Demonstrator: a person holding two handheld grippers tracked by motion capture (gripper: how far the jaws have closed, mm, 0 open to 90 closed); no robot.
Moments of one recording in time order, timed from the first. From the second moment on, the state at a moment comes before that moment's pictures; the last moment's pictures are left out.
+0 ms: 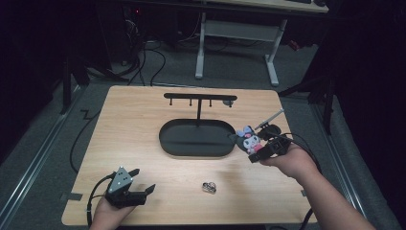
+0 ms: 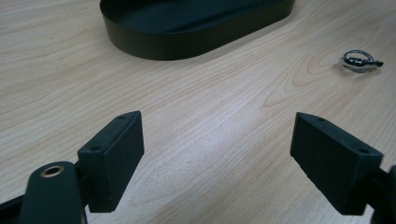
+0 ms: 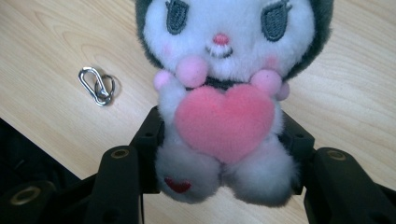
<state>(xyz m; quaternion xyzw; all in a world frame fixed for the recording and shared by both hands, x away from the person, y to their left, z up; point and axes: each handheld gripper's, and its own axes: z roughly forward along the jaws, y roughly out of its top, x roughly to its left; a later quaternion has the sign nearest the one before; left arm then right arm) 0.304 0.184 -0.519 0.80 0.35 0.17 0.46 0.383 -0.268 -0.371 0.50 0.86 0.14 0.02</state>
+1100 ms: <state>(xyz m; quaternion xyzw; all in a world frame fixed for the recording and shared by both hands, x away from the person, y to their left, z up) 0.304 0.186 -0.520 0.80 0.35 0.17 0.46 0.430 -0.245 -0.321 0.50 0.85 0.16 0.03</state>
